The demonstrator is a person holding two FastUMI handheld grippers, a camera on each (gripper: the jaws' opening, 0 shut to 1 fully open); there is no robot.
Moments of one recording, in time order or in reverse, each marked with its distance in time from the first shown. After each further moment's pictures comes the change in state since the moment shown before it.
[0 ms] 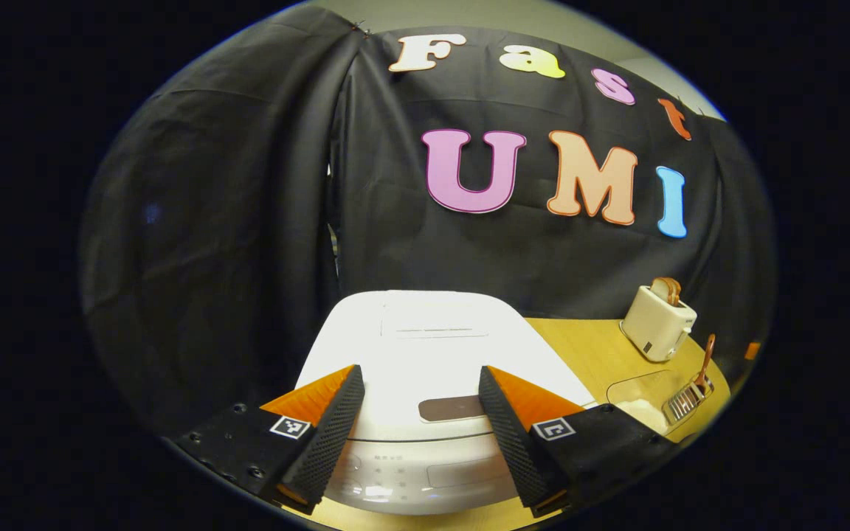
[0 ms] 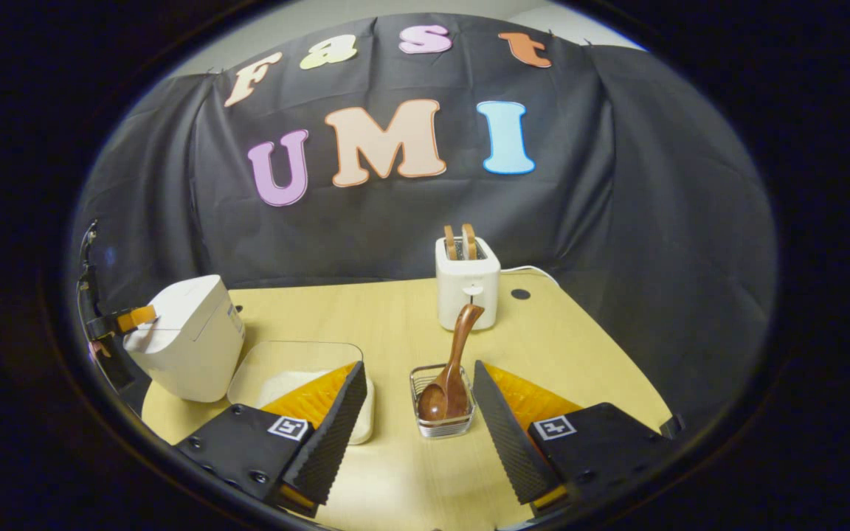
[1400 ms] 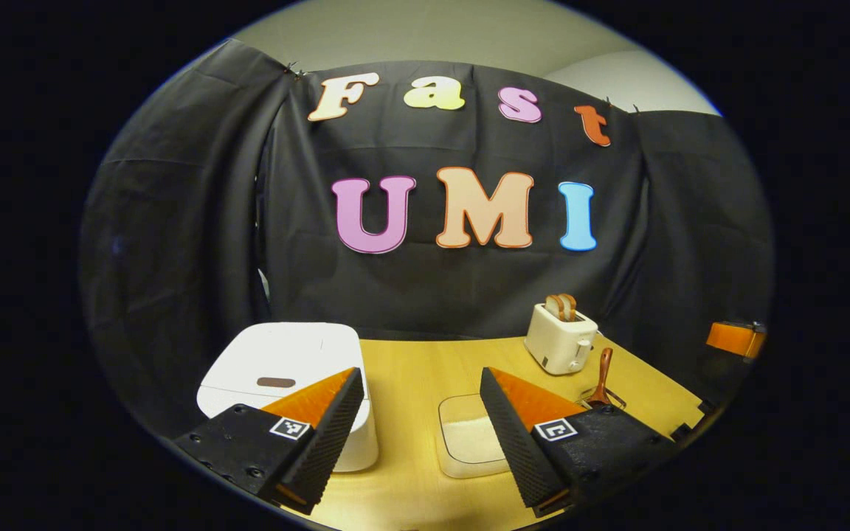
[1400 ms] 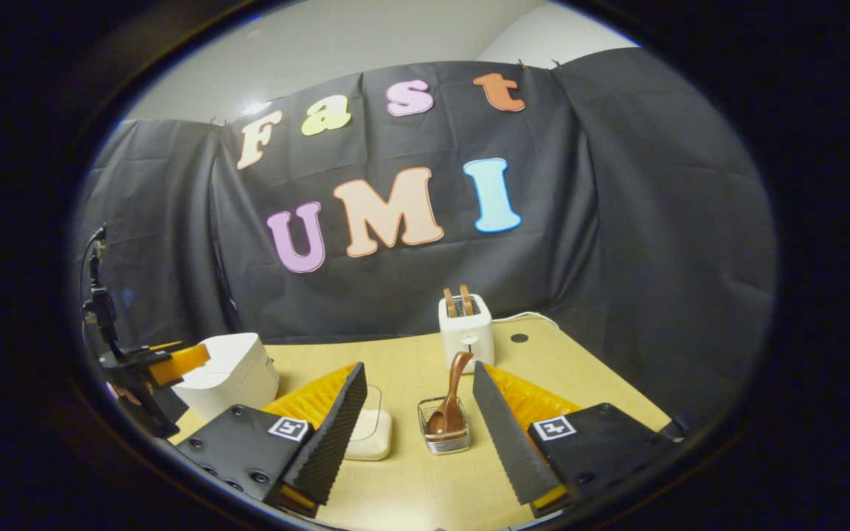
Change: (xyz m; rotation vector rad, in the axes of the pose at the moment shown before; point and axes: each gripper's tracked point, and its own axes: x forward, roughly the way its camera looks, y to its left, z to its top) left arm -0.121 -0.203 0.028 0.094 -0.110 -0.203; right arm -0.092 -0.033 0.042 0.102 -0.227 0.065
